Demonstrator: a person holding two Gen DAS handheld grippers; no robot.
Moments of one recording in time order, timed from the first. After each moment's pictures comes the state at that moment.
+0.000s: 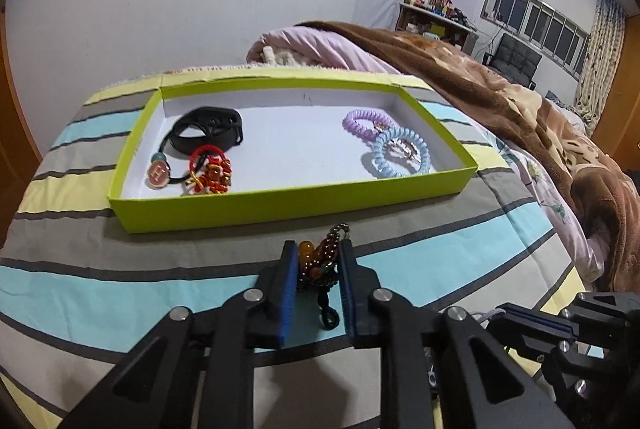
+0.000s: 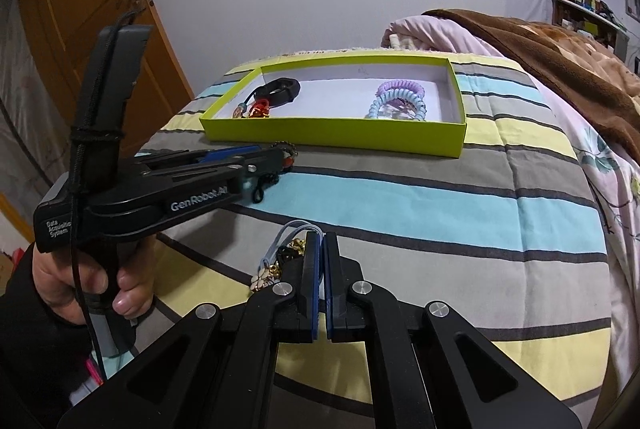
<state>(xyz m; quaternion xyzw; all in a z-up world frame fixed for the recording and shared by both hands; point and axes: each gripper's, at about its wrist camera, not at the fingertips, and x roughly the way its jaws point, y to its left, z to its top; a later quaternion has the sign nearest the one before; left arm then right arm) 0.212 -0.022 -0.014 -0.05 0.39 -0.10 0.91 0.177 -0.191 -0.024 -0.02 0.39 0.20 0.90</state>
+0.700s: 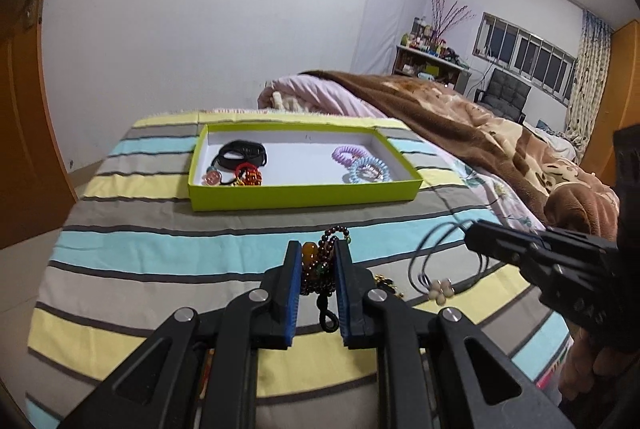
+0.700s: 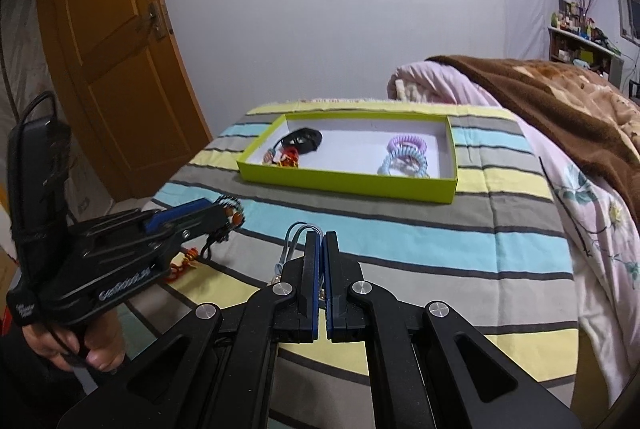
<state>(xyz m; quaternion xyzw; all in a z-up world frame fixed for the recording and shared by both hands) 0.117 -0.003 0.039 -0.06 0.32 -0.09 0.94 0.137 -0.183 0.029 -0.02 0.33 0.20 0.92</state>
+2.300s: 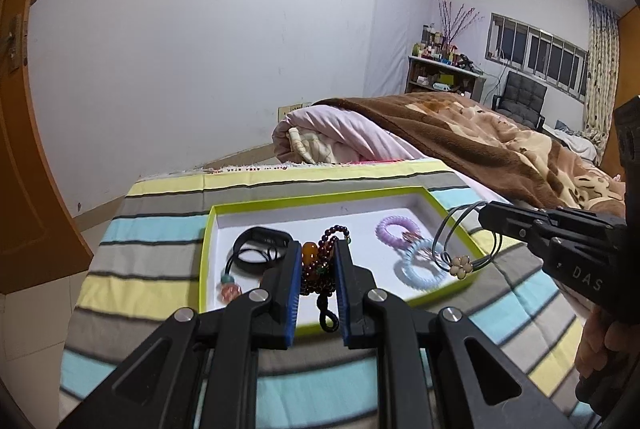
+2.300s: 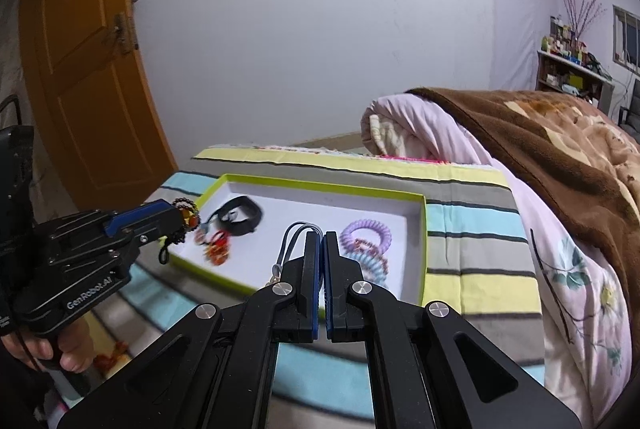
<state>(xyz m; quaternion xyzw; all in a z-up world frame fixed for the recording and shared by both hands) 0.233 0.005 0.053 -0.02 0.29 -0.07 0.95 0.267 -0.184 0.048 -0.04 0.30 0.16 0.94</state>
